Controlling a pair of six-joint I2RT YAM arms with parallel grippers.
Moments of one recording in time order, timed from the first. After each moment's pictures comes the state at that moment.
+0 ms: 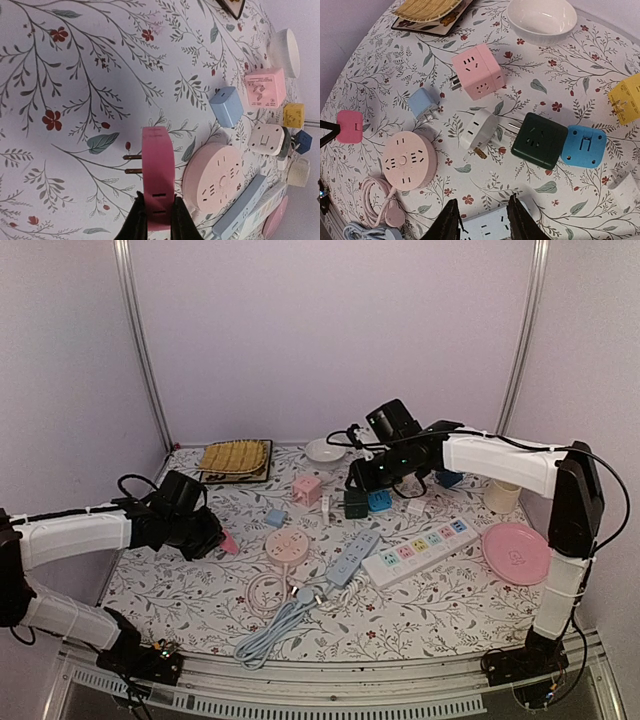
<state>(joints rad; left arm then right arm) -0.53 1.23 0.68 -0.34 -0.09 -1.18 0.74 1.90 1.62 -0.55 -0.06 0.26</state>
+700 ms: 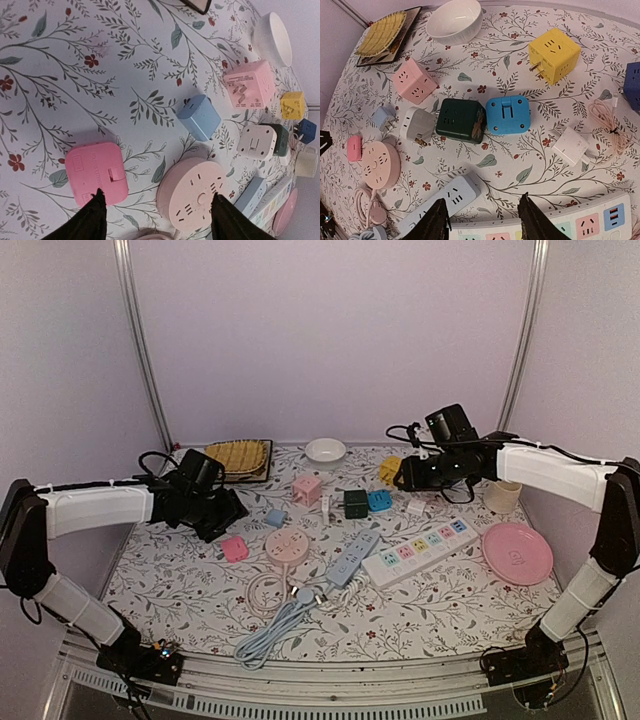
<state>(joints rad) -0.52 1.45 0.87 -0.34 -0.07 -1.04 0.56 1.62 1.28 -0.46 -0.05 0.36</state>
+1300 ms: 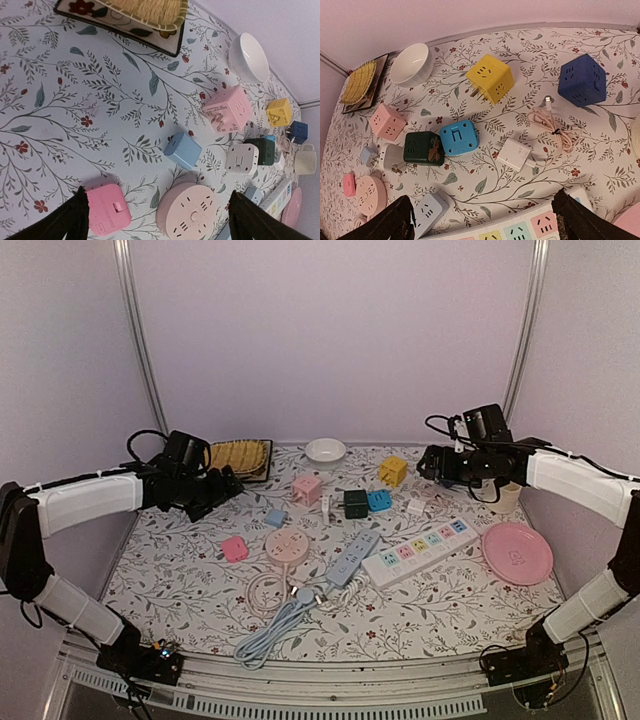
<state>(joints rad) -0.44 1.43 0.95 -0.33 -0.07 -0.83 0.42 1.46 1.15 -0.39 0.01 0.42</state>
